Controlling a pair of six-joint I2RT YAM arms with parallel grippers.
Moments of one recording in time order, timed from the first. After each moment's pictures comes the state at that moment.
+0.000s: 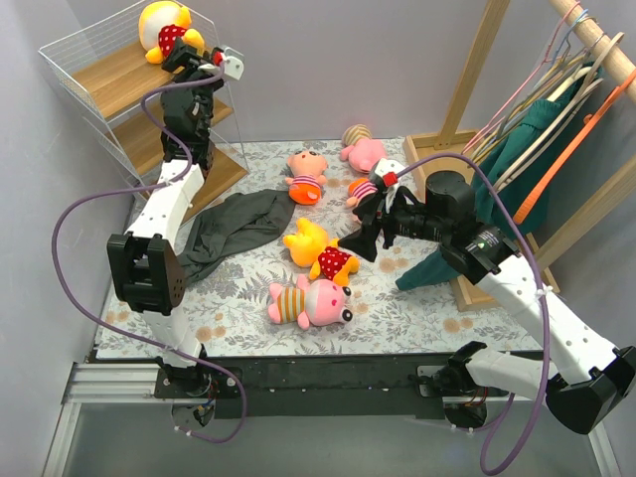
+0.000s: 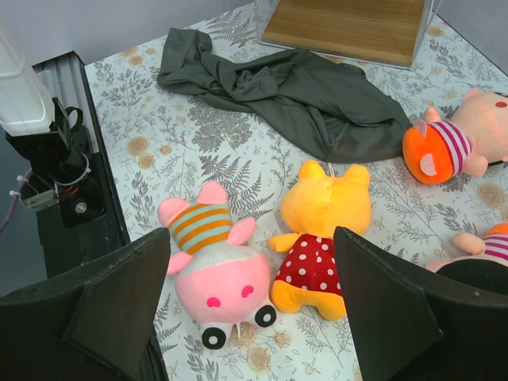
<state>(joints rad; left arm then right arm) -0.13 1.80 1.68 0.56 -0.08 0.86 0.65 1.07 1.15 -0.35 -0.56 -0.05</state>
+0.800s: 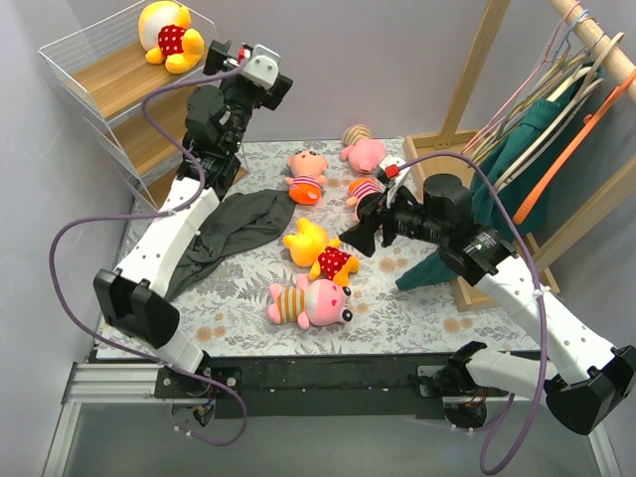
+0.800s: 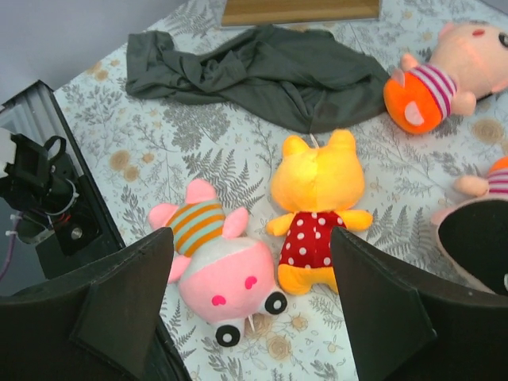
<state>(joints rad) -0.40 1.61 1.69 0.28 -0.11 0.59 0.65 1.07 1.13 -0.35 -0.44 0.08</state>
